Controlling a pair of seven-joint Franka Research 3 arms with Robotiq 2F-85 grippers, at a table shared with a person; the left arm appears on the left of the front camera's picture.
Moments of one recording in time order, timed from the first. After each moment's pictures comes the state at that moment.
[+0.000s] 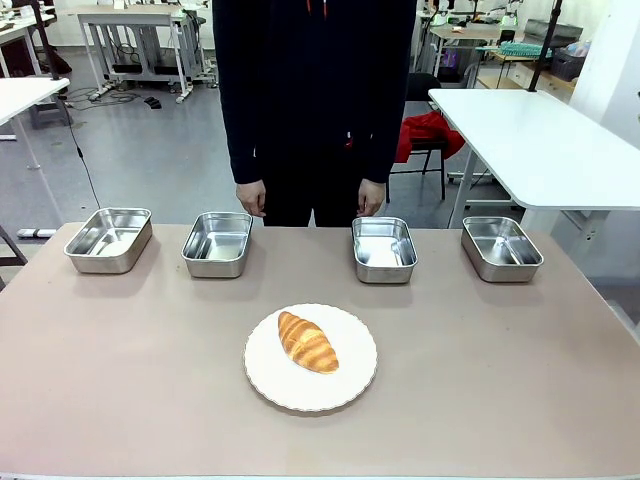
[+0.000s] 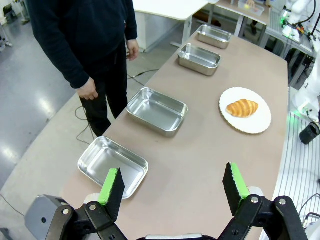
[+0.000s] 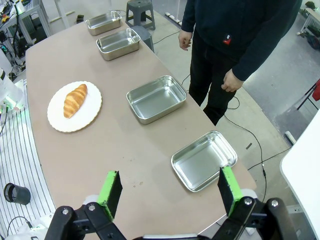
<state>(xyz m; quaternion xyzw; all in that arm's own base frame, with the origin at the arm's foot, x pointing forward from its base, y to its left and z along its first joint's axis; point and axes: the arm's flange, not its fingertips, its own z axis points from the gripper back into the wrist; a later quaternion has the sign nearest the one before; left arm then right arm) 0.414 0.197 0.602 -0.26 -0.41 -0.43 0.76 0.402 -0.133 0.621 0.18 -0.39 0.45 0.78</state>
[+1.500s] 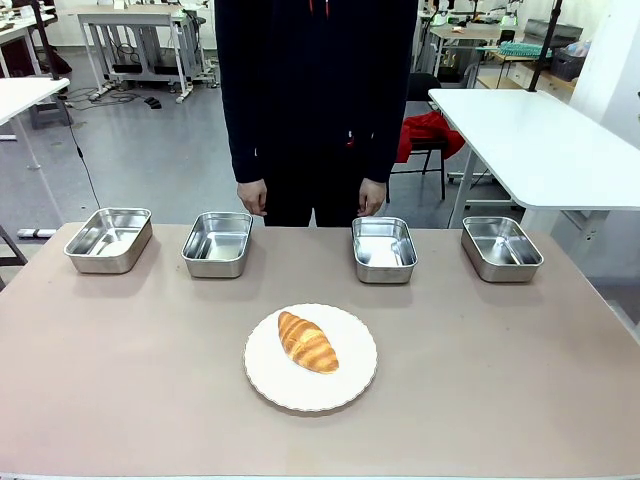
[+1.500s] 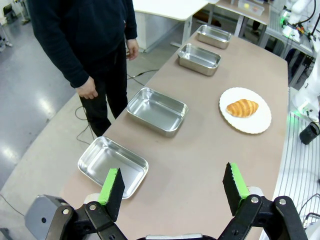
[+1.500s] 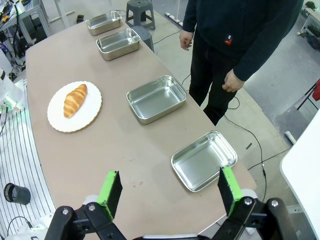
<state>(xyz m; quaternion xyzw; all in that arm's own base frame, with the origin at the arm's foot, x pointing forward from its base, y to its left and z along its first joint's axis) 0.414 0.197 0.602 -0.26 -0.41 -0.43 0.76 0.402 -0.133 0.621 0.18 -0.39 0.45 0.78</state>
